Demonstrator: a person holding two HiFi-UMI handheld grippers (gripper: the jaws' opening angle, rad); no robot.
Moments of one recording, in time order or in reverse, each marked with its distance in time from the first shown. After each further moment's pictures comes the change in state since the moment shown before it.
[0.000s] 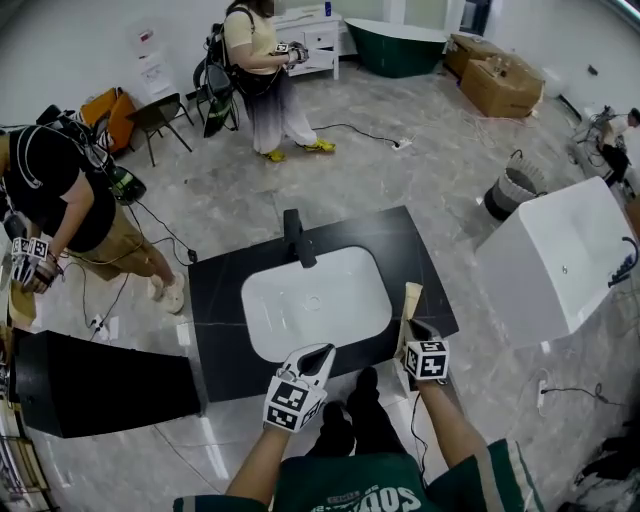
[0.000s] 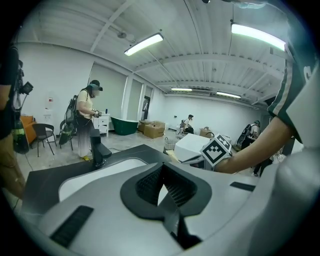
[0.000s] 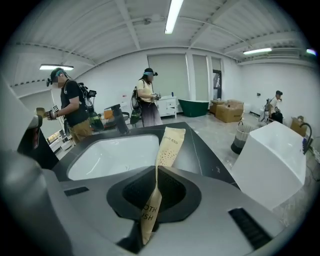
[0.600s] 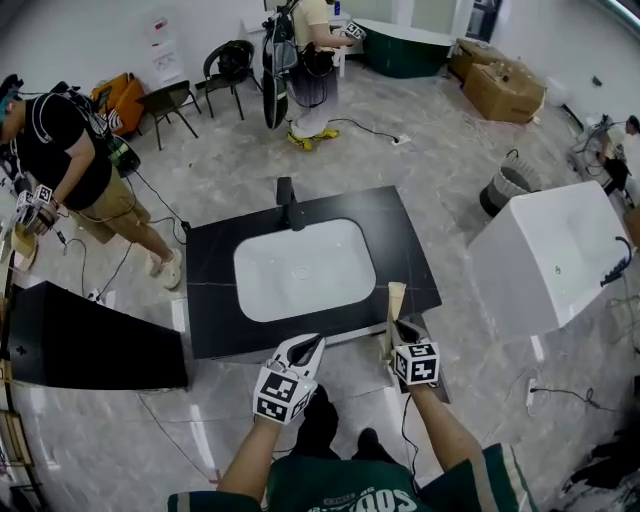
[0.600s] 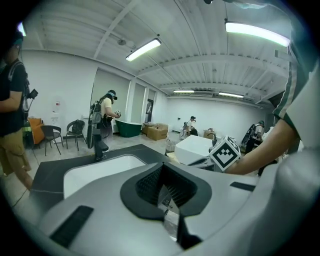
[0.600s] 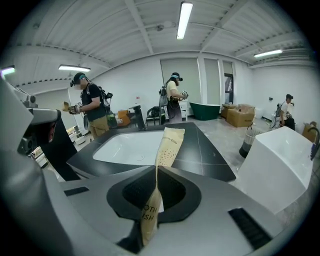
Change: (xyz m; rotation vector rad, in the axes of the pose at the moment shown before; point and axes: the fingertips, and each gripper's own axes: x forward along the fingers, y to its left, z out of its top) left arm -0.049 -0.091 -0.020 -0.005 -0.030 0.069; right arm -0.094 0.019 -0.060 -0.083 -0.029 0.116
